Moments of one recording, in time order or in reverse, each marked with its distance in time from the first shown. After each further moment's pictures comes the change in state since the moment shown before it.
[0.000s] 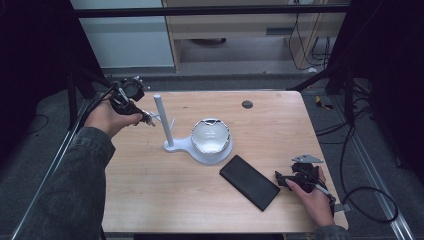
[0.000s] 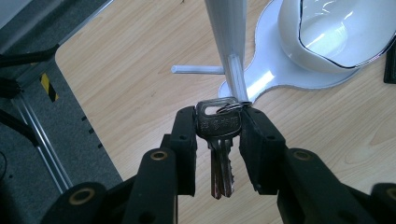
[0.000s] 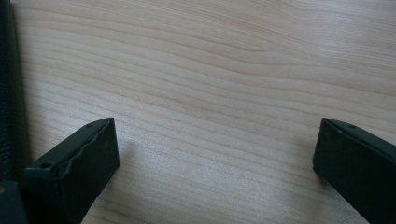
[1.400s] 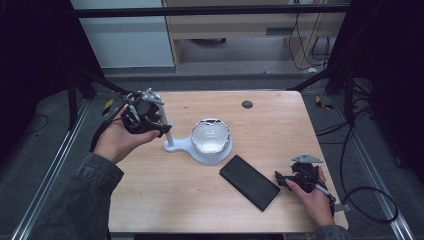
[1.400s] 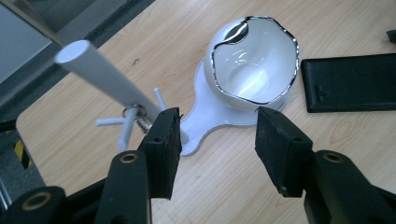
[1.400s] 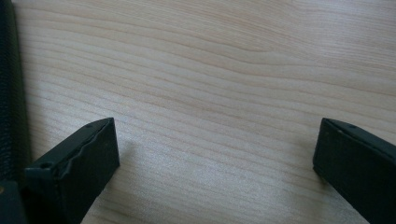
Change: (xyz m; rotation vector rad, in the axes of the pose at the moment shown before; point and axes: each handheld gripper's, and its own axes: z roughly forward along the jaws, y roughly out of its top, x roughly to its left) left arm -0.069 -0.012 -0.013 -0.248 -0.095 0.104; right arm 0.000 0.000 0.000 0.003 0.002 -0.001
